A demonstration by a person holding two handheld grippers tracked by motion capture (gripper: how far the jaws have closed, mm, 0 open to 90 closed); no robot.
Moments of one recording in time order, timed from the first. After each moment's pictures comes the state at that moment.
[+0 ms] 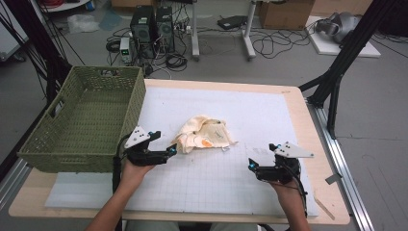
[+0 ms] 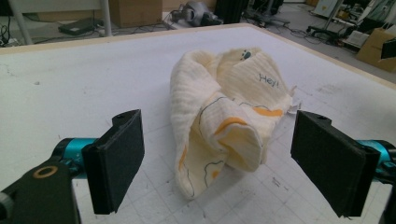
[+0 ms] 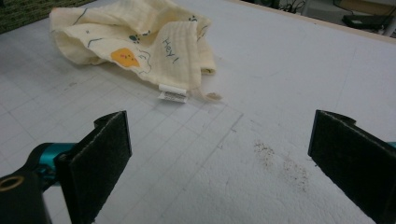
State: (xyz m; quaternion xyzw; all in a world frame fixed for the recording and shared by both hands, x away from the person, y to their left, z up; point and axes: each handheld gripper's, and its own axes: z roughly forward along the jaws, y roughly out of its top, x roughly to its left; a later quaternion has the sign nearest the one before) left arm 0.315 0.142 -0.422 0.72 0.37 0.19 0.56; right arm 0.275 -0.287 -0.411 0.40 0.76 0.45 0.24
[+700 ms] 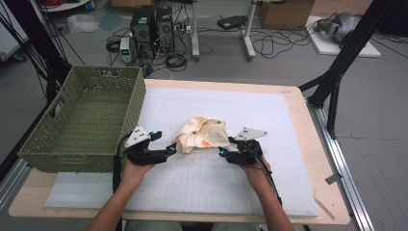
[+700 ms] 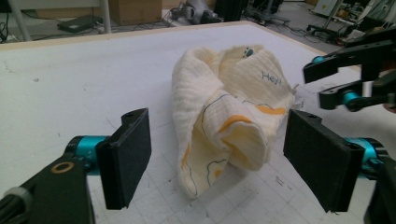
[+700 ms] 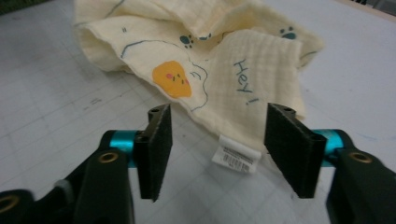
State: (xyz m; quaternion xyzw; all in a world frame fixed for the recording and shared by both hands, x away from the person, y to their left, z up) left arm 0.318 0.143 -0.424 0.72 0.37 0.18 0.56; right arm 0.340 -0.201 -0.428 0.32 0.83 0.42 0.18
